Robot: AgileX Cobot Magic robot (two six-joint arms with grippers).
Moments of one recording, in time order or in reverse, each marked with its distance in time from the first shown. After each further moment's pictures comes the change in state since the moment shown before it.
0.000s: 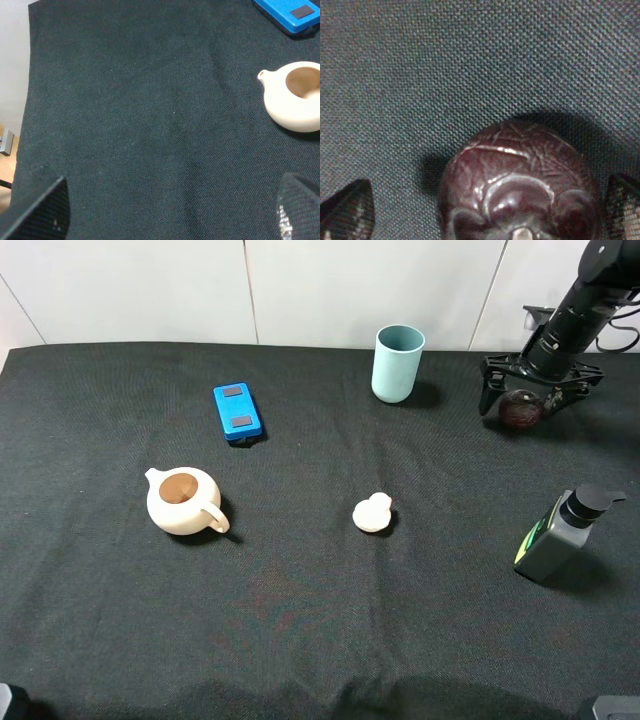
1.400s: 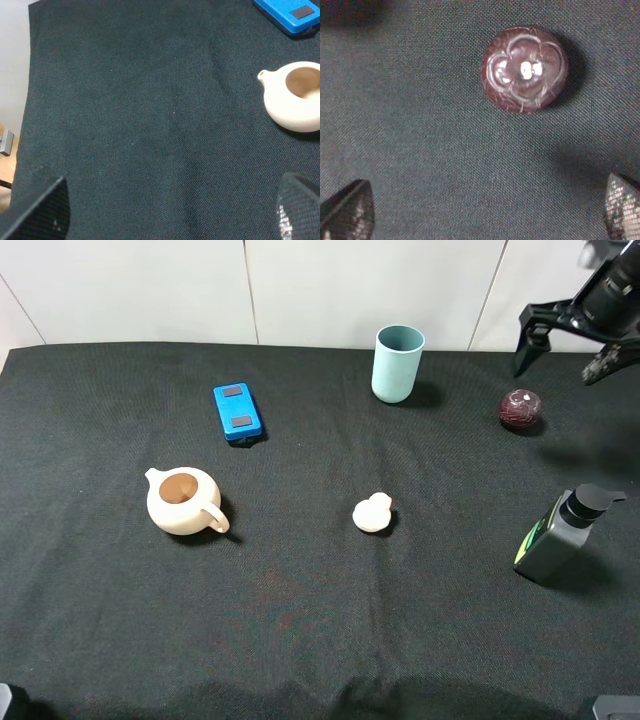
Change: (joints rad) left arm 0.000 0.000 0.000 0.000 0.000 0.000; right arm 0.000 -0.363 0.218 0.018 0.025 0.000
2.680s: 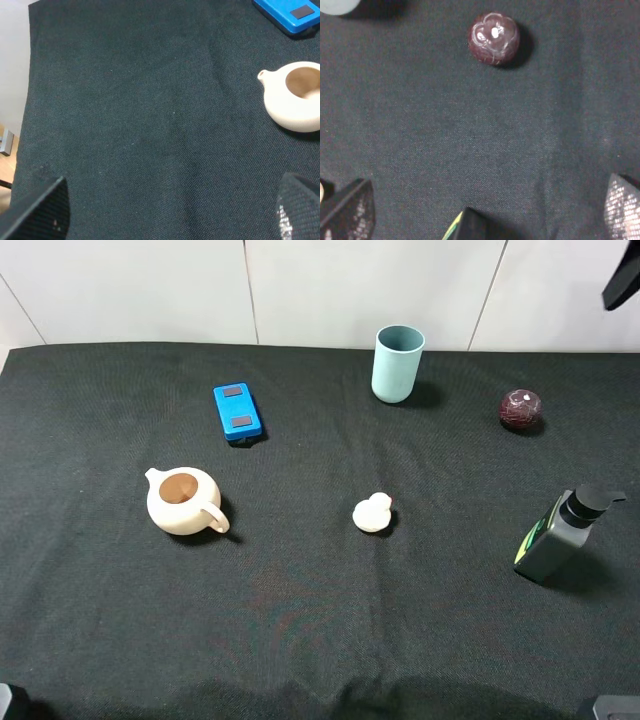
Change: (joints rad) left arm 0.000 0.000 0.000 0.000 0.000 0.000; right arm 0.000 -0.399 0.011 -0.067 0.242 0.049
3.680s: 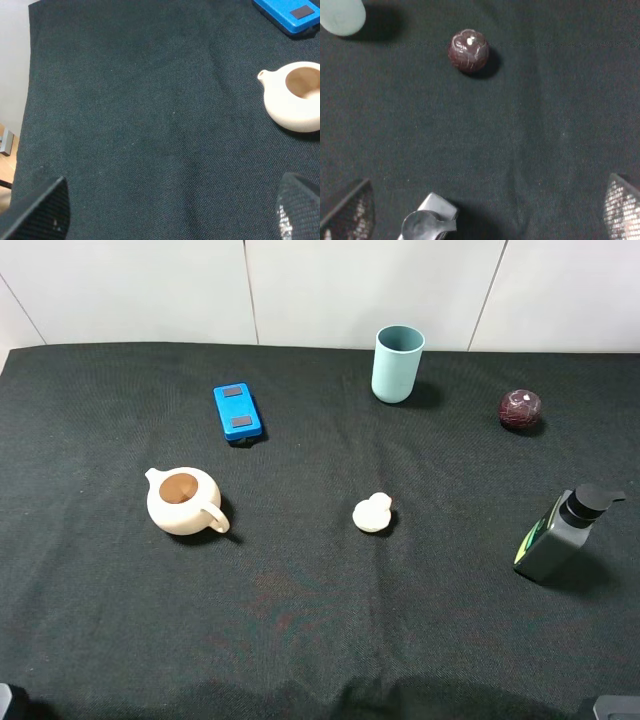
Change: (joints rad) left arm 0.000 0.000 0.000 0.000 0.000 0.000; right arm 0.000 -0.606 0.426 -0.080 -0.155 0.000
